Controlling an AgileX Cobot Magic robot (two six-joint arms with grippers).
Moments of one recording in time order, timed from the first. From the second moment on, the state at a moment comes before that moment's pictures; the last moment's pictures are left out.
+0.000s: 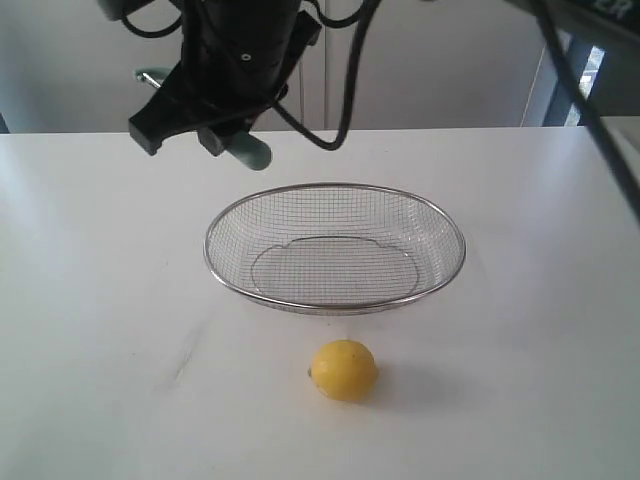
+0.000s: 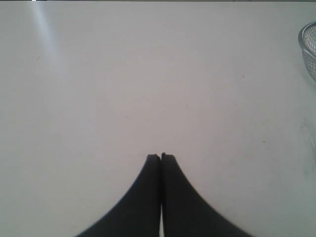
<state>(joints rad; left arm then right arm) -0.02 0.01 0.03 -0.03 0.39 0.00 0.83 1.96 -2.08 -0.11 1.22 -0.08</state>
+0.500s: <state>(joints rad) -0.02 0.01 0.03 -0.03 0.39 0.00 0.69 1.69 -1.74 -0.11 1.22 -0.12</state>
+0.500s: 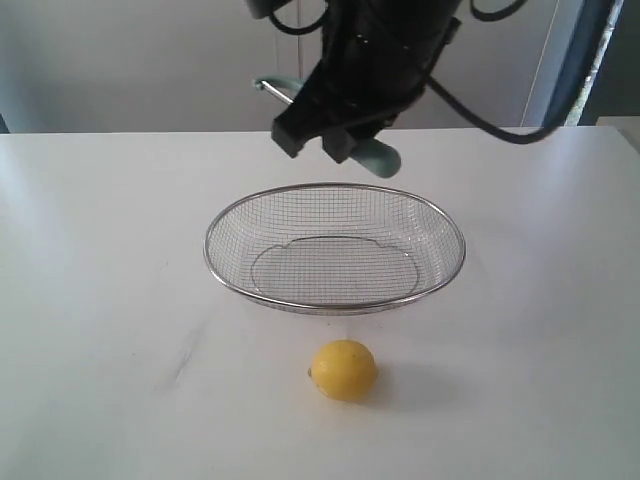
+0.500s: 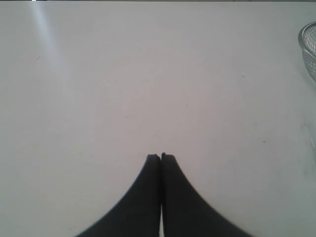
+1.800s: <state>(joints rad) -0.02 0.01 0.03 -0.03 0.39 0.00 0.23 1.35 -1.01 0.17 0.86 -0.51</state>
